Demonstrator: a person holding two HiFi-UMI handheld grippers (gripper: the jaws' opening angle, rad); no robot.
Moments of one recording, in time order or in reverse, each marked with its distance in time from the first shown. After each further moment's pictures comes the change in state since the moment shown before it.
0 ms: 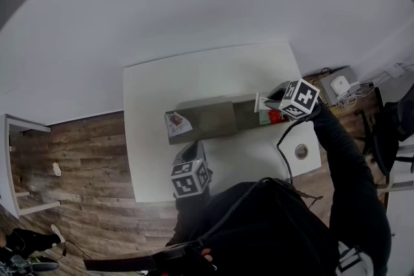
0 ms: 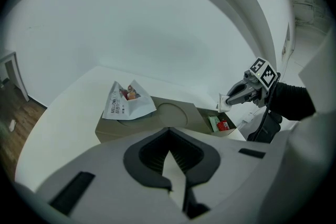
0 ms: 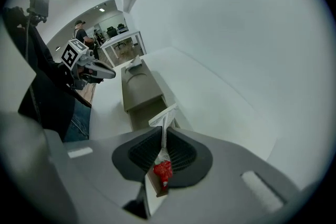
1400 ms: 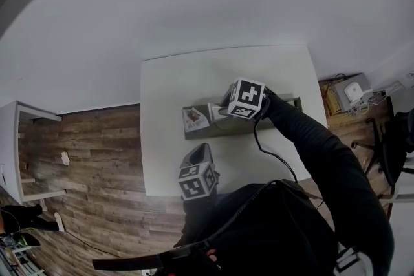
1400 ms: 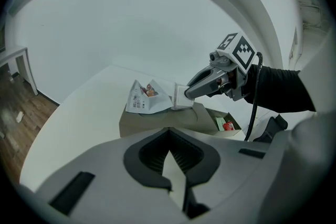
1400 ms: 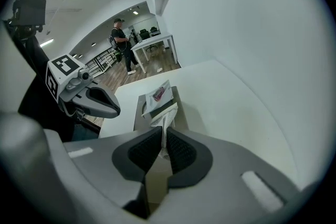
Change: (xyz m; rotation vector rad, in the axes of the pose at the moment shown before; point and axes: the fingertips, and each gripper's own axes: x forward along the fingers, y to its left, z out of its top) left arm -0.022 0.028 -0.010 -0.061 -0.019 0.057; right arm 0.106 0.097 0.164 -0.237 -0.039 0.273
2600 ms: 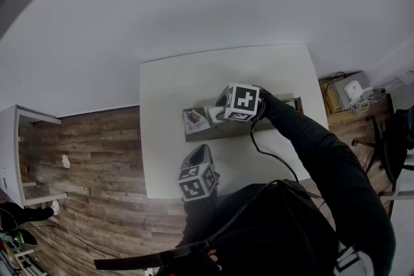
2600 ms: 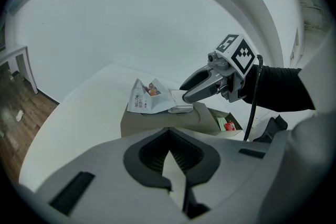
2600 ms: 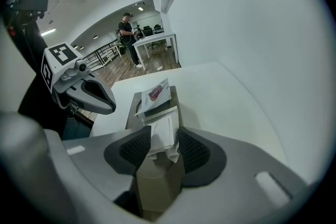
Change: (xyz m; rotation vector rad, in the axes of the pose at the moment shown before) left arm 0.004 0.004 0.000 -0.007 0.008 0.001; right arm 0.014 -0.006 0.002 -0.076 0.010 -0.030
